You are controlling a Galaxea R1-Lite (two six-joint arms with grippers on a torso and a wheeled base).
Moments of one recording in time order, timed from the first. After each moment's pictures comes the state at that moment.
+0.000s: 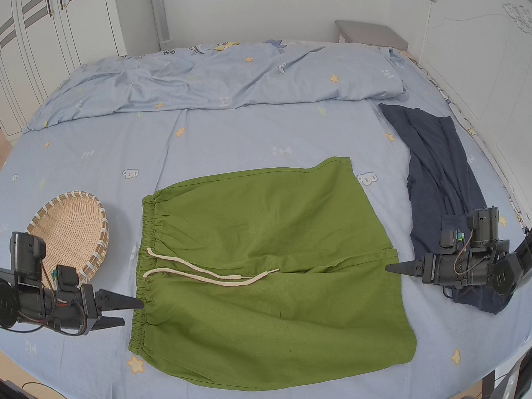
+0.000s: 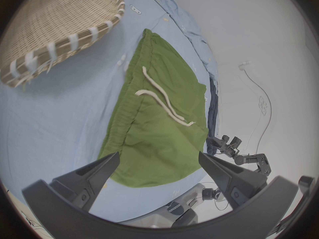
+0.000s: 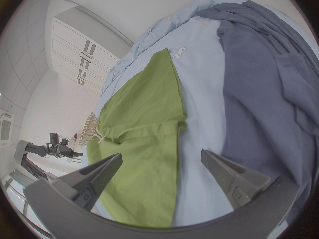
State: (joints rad) left arm 0.14 1.47 -0.41 -0.16 -0.77 -0.40; right arm 0.07 1.87 -0.53 -0.64 0.60 0.22
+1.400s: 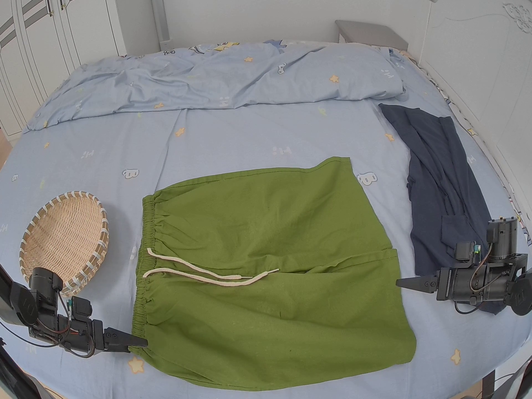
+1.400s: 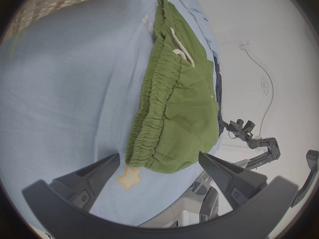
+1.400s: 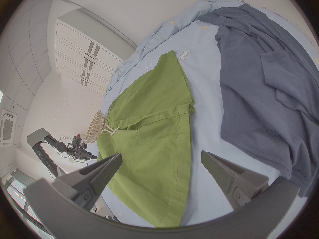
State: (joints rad) left arm 0.30 1.79 -0.32 -0.16 -0.89 0.10; right arm 0.08 1.68 -0.35 -0.65 0.60 0.25
